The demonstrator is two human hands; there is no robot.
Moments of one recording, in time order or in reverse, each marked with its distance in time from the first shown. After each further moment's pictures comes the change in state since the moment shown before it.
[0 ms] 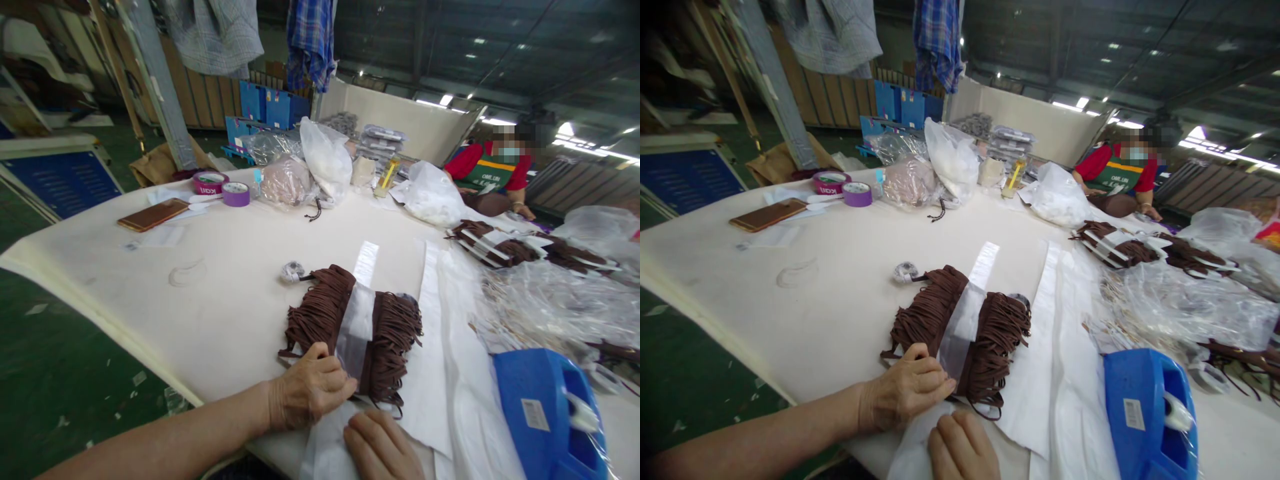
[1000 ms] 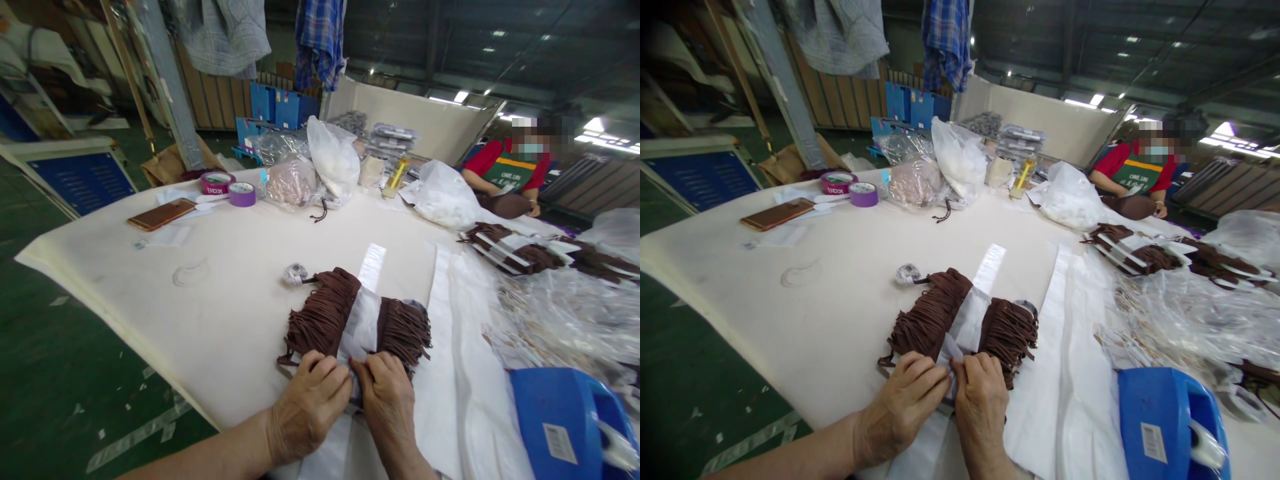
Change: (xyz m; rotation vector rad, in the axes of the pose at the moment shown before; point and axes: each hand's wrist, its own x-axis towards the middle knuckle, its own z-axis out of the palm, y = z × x) left_hand 0.004 0.020 0.009 0.175 0.146 -0.297; right_hand 0.017 0.048 0.043 -0.075 -0.070 0.563
